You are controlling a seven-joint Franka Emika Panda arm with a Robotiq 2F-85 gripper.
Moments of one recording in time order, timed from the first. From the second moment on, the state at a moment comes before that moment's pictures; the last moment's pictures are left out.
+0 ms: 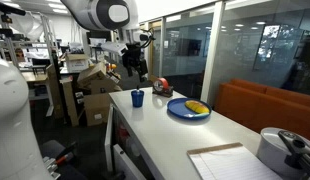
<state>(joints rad) -0.03 -0.47 -0.04 -2.66 0.04 2.44 0.14</state>
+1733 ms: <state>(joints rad) 0.00 -0.47 0.02 -2.66 0.00 2.54 0.05</state>
